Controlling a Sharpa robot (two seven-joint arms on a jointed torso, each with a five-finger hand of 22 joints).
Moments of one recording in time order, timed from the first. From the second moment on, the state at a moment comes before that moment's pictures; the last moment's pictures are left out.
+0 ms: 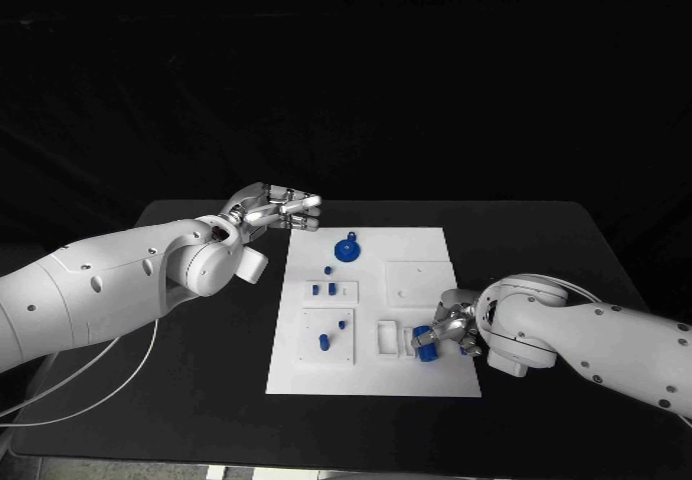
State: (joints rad) left arm 1.28 -0.75 -0.11 1.28 -0.20 -0.14 0.31; left_hand 1.27 -0.06 -0.05 0.05 0.08 0.92 0.16 0.07 0.06 1.14 0.13 0.05 0.06 1.15 0.13 0.07 0.07 0.04 1.02 0.11 0.08 0.08; right arm 1.04 -0.84 0.03 1.59 -1.13 0.06 -0.68; right_hand 1.08 -0.08 0.17 0.03 0.54 1.09 0.08 0.06 0.86 1.42 -0.01 1.25 1.31 1.45 -0.08 1.09 1.07 0.08 1.46 -0.10 0.71 1.31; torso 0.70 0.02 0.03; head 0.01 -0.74
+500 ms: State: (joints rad) left arm 1.28 -0.75 -0.11 1.28 -0.20 -0.14 0.30; left_hand 1.27 -0.06 -0.05 0.05 0.08 0.92 0.17 0.07 0.06 1.14 0.13 0.05 0.06 1.15 0.13 0.07 0.07 0.04 1.02 0.11 0.08 0.08; right arm 1.04 -0.87 0.03 1.62 -1.04 0.01 -0.68; right_hand 1.06 -0.10 0.25 -0.05 0.56 1.10 0.08 0.06 0.48 1.42 -0.01 1.25 1.31 1.45 -0.08 1.09 1.07 0.08 1.46 -0.10 0.71 1.31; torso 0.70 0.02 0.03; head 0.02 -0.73
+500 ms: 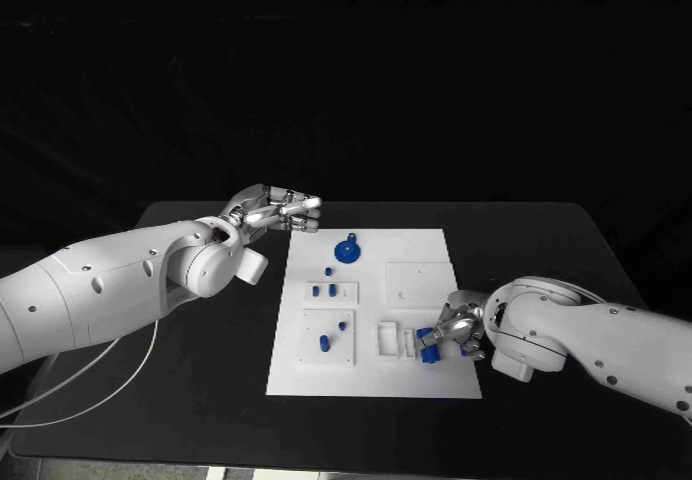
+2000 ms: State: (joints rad) left arm 1.28 -0.74 -0.11 1.27 -0.20 -0.13 0.29; left_hand 1.27 -0.06 -0.05 0.05 0.08 0.91 0.16 0.07 0.06 1.14 0.13 0.05 0.06 1.15 0.13 0.07 0.07 0.04 1.02 0.11 0.08 0.08; right arm 1.07 -0.77 0.05 1.59 -0.93 0.05 -0.70; right_hand 1.07 -0.09 0.20 -0.01 0.48 1.11 0.07 0.06 0.08 1.41 -0.02 1.24 1.31 1.45 -0.08 1.08 1.06 0.09 1.46 -0.10 0.70 1.31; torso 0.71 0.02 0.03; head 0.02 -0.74
